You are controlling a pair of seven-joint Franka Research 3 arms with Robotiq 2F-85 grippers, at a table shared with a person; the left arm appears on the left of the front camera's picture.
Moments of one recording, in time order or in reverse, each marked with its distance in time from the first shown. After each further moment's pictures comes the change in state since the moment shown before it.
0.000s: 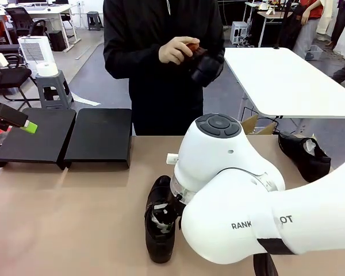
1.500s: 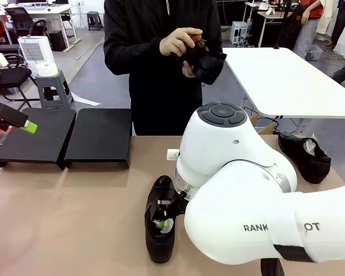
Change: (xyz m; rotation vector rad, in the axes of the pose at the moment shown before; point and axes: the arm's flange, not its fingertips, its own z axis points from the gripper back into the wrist) left arm 0.000 0.000 0.000 0.000 0.000 0.000; right arm -0.009 0.000 0.027 -0.037 0.000 0.060
